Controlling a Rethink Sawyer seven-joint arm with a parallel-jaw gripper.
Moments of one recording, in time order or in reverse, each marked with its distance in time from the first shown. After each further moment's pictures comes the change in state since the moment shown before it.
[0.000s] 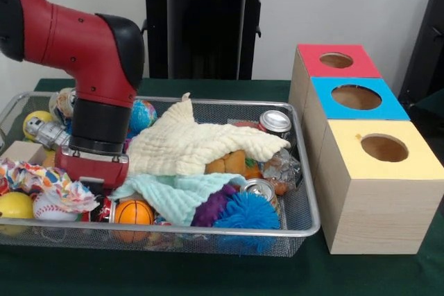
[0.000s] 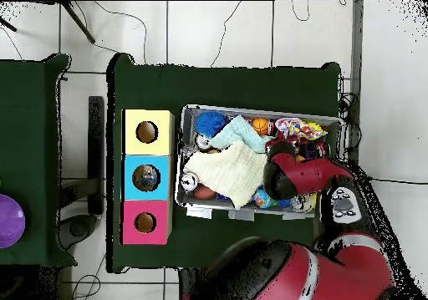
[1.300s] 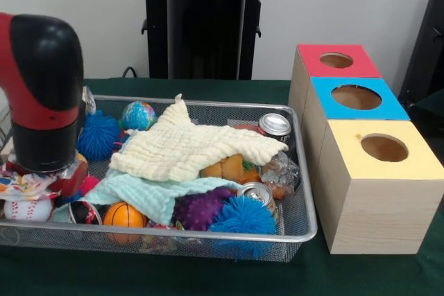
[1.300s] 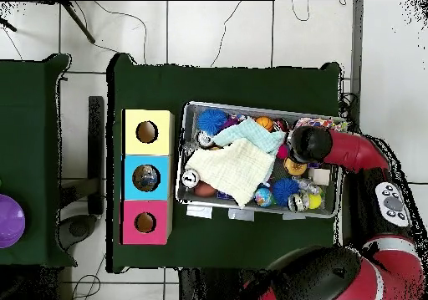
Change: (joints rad) arm -0.195 0.014 0.235 -0.200 0.326 0.799 -0.003
